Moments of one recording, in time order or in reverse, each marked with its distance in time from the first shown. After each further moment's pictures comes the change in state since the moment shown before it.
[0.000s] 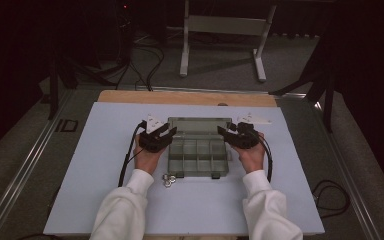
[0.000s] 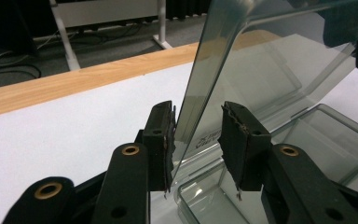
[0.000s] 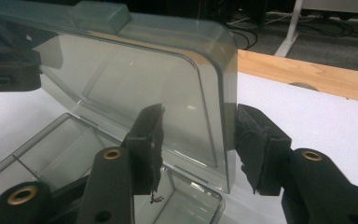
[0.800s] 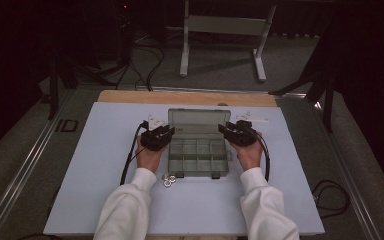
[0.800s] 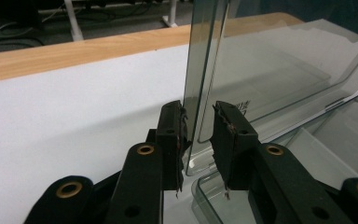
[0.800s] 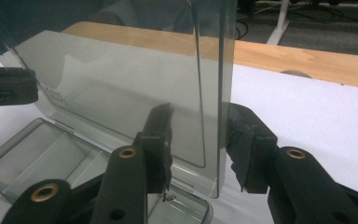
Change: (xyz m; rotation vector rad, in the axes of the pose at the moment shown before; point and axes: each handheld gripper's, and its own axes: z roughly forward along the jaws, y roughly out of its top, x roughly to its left) left arm 0.009 -0.012 0.022 0.073 0.030 -0.059; right arm -0.009 -0.004 0.018 0.024 -0.039 0.053
